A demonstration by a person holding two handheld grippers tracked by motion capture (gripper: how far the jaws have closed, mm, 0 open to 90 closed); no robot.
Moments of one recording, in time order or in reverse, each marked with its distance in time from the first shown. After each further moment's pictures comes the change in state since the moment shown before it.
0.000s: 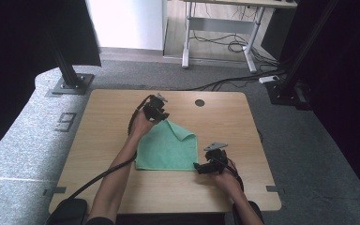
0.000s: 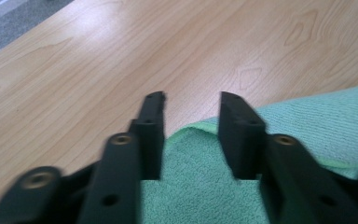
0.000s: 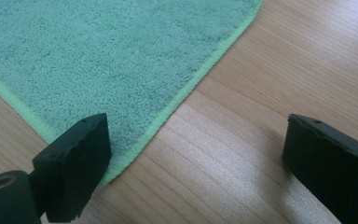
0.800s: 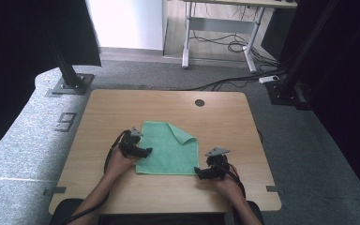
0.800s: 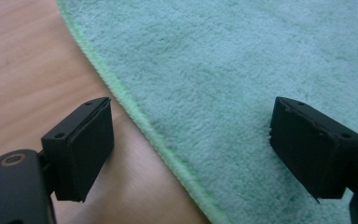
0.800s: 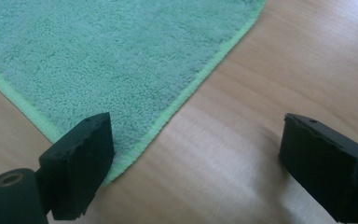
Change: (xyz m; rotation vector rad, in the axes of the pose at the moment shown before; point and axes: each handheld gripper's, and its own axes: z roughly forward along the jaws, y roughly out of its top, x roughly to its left) left arm -0.041 -0.149 -0.043 -0.013 0.002 -0.098; right arm 0.013 -0.015 -0.014 -0.011 0.000 0.003
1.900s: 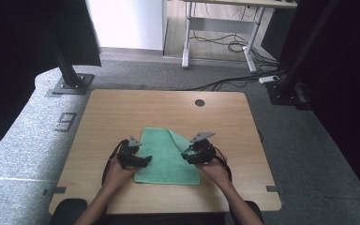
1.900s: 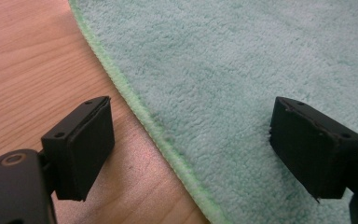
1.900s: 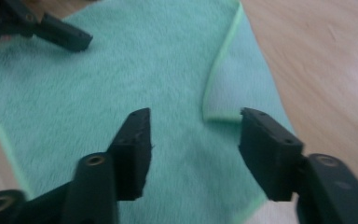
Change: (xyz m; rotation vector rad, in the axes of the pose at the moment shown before) left arm -0.022 -0.021 -0.014 -0.033 0.021 -0.028; right arm 0.017 0.079 0.010 -0.035 0.152 -0.143
